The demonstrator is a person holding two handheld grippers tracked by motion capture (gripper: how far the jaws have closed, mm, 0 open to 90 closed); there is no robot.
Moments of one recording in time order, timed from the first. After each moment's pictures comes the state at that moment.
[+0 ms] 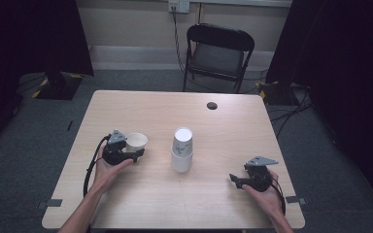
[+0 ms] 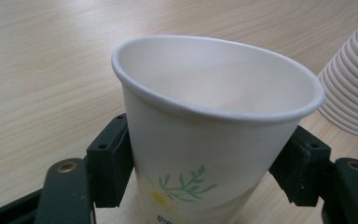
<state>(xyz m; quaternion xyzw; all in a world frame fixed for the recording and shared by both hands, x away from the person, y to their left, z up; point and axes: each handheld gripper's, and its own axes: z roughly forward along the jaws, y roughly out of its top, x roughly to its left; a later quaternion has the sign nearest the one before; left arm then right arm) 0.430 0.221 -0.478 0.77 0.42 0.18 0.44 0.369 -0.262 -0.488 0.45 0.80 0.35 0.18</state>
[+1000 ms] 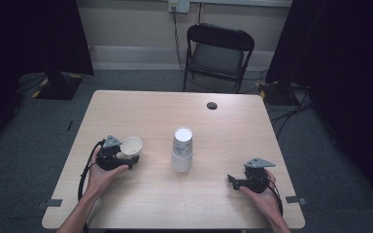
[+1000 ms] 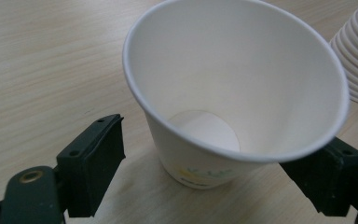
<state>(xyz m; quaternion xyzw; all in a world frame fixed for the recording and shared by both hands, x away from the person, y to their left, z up) 0.412 0.236 -0.479 0.78 0.45 0.17 0.40 0.368 -0.257 -0.499 0.45 0.80 0.35 0.20</state>
